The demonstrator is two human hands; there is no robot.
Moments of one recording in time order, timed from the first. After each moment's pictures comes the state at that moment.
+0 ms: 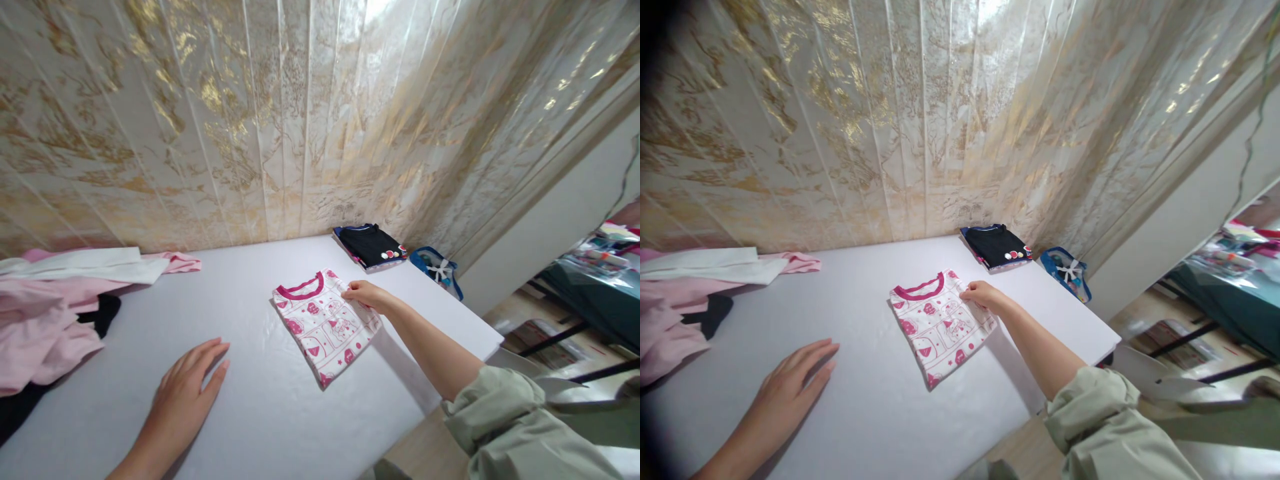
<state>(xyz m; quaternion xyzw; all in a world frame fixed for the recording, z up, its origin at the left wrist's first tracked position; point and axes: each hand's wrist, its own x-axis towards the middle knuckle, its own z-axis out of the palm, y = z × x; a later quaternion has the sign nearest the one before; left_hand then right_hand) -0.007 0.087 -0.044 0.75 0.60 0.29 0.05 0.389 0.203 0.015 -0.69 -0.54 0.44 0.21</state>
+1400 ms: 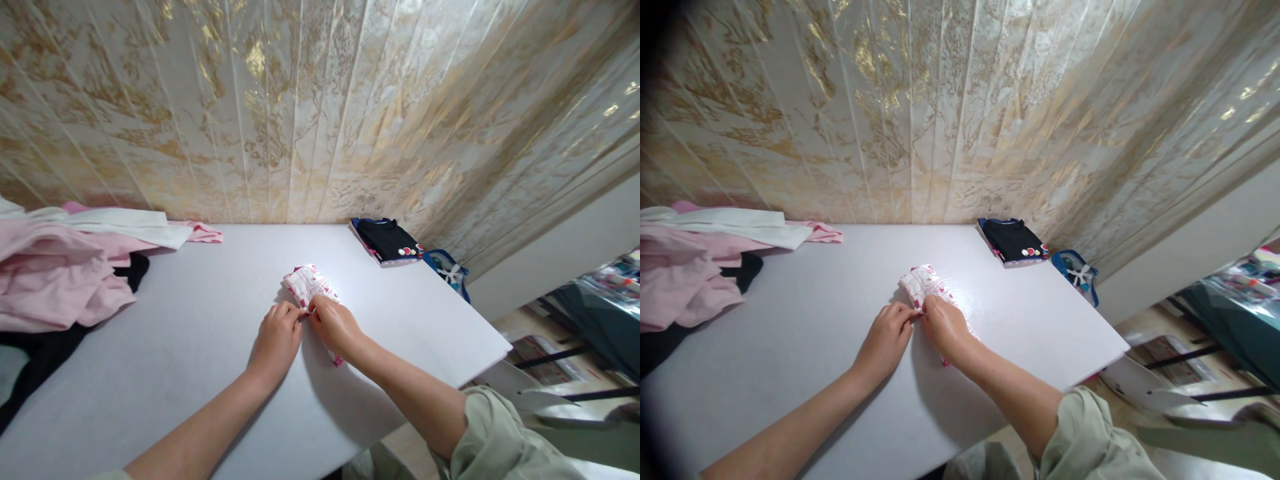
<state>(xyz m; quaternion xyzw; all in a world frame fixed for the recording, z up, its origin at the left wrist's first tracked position) 0.102 0.101 -0.026 0.77 0.53 0.33 0.14 0.248 0.115 0.019 -0.60 -0.79 0.11 0.06</state>
